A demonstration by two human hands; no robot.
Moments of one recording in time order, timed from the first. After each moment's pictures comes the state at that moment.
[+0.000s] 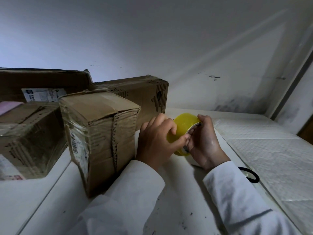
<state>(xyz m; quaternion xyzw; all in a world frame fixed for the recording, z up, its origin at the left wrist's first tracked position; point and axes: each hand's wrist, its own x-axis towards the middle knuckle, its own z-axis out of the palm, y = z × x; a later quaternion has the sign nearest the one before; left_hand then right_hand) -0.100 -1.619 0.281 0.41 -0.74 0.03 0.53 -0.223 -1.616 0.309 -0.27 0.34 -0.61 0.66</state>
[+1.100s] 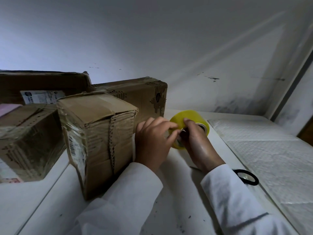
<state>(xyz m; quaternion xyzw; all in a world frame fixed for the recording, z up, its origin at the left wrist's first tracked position) -0.101 -1.623 0.280 0.42 -0.71 0.09 0.56 -0.217 -1.619 0.300 -0.44 0.49 -0.58 0.48</state>
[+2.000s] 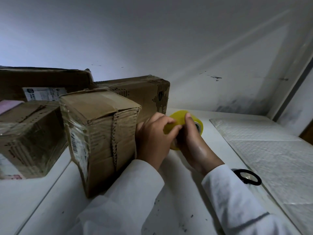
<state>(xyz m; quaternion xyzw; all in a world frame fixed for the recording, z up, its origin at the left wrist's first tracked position) -0.100 -1.616 0.291 0.47 -0.69 0.01 0.55 -0.206 -1.617 0.296 -0.43 0.44 -0.52 0.60</state>
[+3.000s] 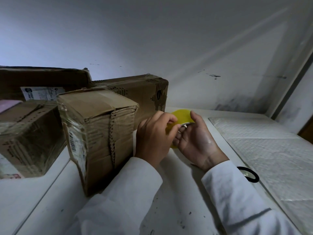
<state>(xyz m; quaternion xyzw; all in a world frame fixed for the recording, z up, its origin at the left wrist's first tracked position) -0.100 -1.616 0.291 0.43 -0.72 0.03 0.54 -0.214 -1.608 0.315 -0.31 0.35 -0.56 0.69</state>
